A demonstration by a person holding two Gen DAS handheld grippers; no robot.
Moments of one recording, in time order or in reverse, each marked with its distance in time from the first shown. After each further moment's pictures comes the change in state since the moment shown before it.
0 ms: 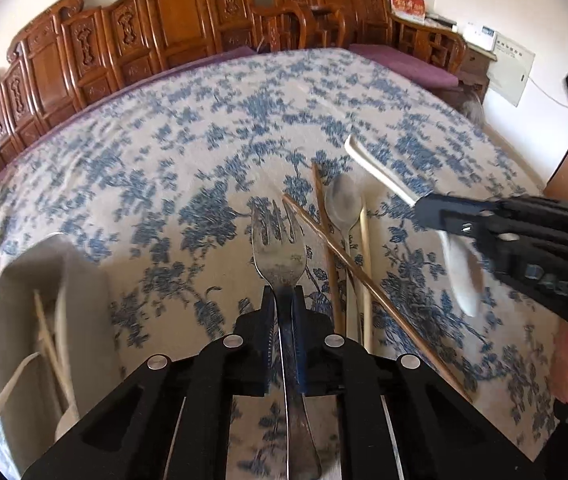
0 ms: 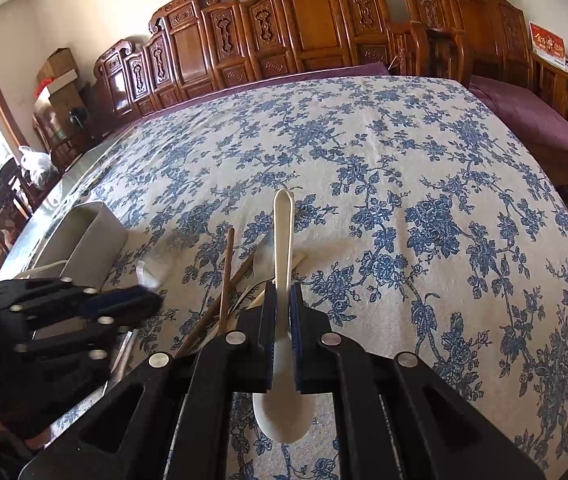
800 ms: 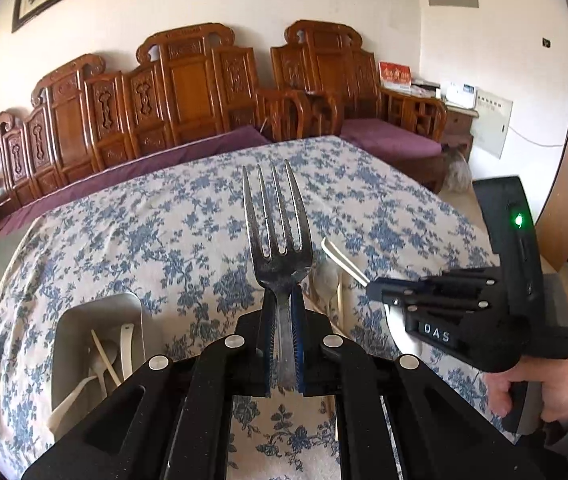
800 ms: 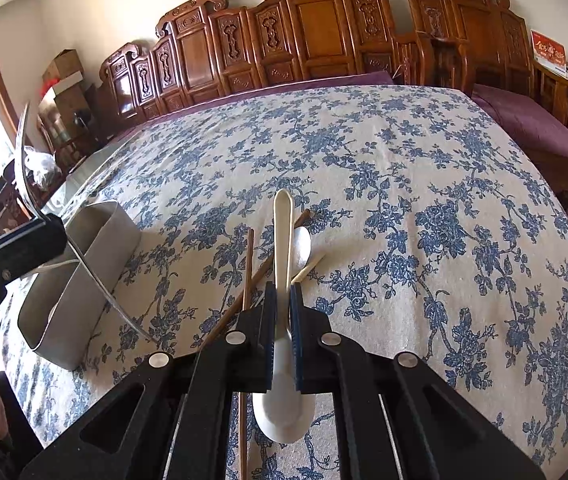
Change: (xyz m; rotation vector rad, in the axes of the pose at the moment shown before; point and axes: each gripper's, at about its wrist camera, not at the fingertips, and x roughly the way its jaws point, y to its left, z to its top) left arm -0.089 0.003 0.004 0.000 -0.275 0.001; right arm -0.009 0.012 -0.003 -0.012 -0.027 0.005
